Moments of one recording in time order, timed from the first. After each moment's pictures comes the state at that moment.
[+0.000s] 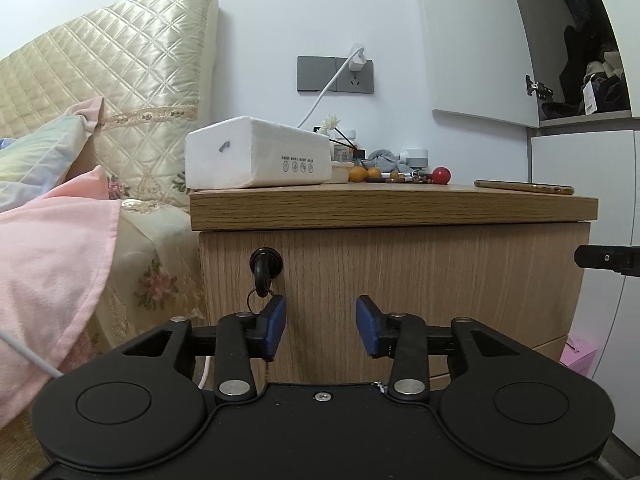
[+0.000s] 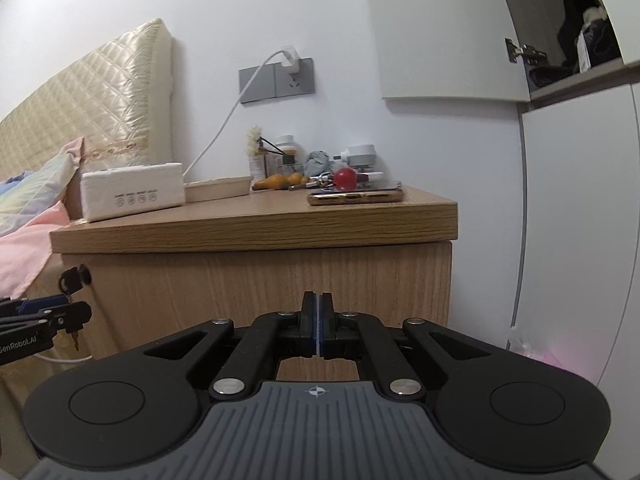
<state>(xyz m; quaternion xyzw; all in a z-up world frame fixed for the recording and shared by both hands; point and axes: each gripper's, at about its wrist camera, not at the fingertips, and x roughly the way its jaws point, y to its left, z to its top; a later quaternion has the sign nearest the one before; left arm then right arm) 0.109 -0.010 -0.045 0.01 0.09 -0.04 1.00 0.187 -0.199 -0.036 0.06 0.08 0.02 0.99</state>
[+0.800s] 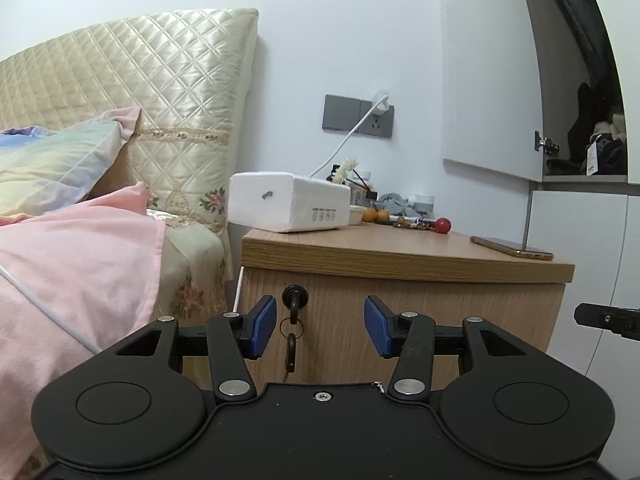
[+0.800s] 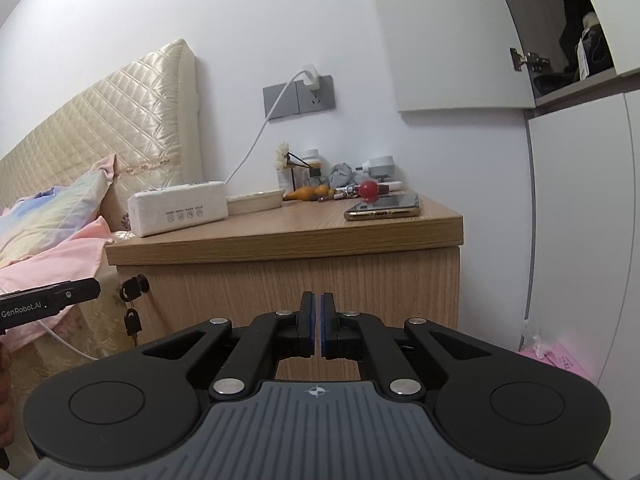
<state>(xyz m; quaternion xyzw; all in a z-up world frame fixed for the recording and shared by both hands) 0.055 0.014 -0.011 -0.05 0.06 -0.03 1.00 0.135 -0.185 -0.015 0.08 0.07 0.05 0.99</state>
